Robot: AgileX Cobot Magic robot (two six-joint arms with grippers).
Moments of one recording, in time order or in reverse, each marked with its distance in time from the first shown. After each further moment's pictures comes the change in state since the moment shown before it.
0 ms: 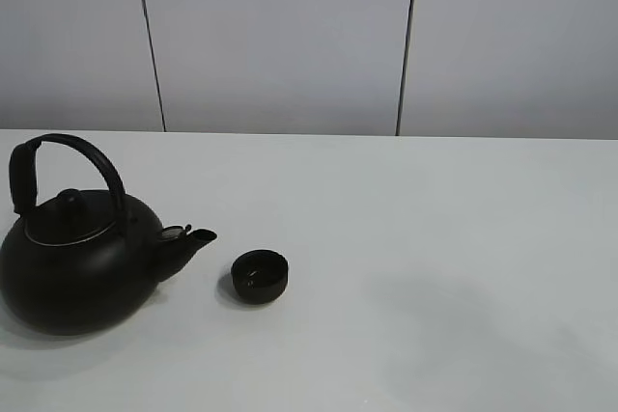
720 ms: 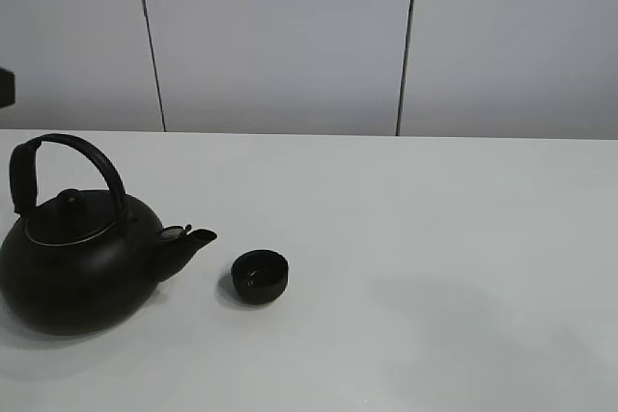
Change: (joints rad) left arm 0.052 -0.172 0.766 0.223 -0.554 -0.190; right arm 0.000 0.000 0.000 0.000 0.000 0.000
